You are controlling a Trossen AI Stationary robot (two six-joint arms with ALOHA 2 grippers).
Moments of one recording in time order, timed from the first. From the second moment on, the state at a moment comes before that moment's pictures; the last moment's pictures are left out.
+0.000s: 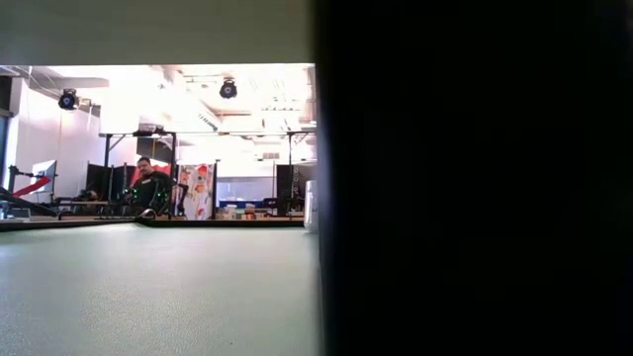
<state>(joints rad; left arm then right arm) -0.93 1.80 2.01 -1.46 0.22 -0.22 0.07 0.04 0.03 0.06 0.47 -0.08</state>
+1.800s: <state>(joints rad) -0.94 1.80 2.04 -1.44 0.23 -0.30 0.07 0.04 0.03 0.06 0.47 -0.08</state>
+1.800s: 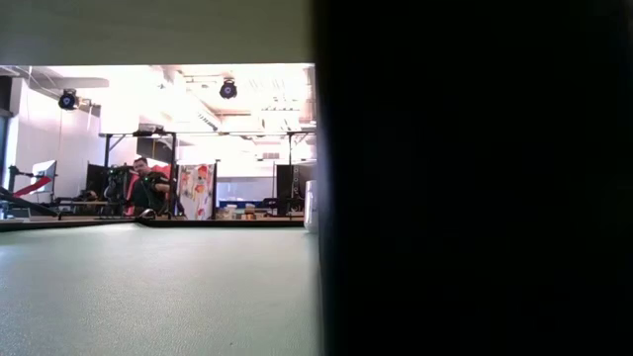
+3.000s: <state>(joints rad) -0.65 1.74 2.13 -1.57 0.03 0.22 0.07 0.04 0.03 0.06 0.47 -0.08</state>
